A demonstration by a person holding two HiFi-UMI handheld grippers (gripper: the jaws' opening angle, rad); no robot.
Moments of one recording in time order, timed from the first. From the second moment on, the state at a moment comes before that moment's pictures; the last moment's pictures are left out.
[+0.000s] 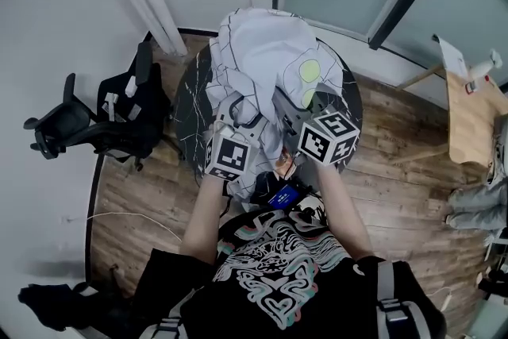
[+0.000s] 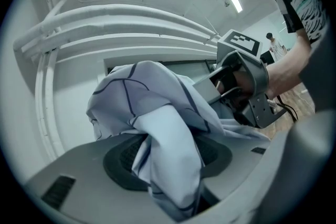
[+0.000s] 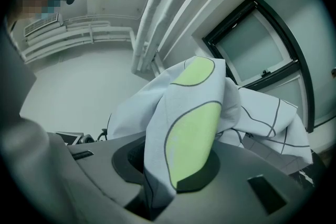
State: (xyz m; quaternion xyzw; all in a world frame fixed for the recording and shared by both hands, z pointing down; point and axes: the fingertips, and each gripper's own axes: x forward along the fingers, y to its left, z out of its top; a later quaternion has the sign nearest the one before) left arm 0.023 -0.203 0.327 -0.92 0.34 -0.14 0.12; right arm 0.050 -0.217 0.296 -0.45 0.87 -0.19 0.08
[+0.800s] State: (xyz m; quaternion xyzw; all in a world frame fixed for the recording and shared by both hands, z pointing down) left arm 0.025 -0.202 0.336 -0.92 0.34 -0.14 0.12; right arm 0.052 -0.218 0.305 -0.45 0.87 -0.20 0.08
